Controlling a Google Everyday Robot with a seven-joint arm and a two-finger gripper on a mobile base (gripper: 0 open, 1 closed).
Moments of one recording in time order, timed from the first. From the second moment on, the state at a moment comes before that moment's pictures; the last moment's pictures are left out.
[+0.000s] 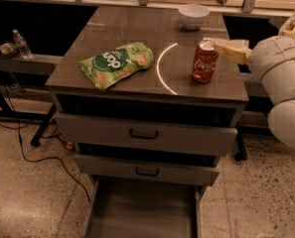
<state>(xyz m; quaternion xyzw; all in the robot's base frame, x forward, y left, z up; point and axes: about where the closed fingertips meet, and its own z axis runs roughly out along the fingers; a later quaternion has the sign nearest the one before) 0.631 -0.249 1.008 -0.18 0.58 -0.10 0.79</state>
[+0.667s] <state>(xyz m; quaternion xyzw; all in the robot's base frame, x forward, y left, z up) 0.655 -0.370 1.135 -0.01 0.52 -0.12 0.84</state>
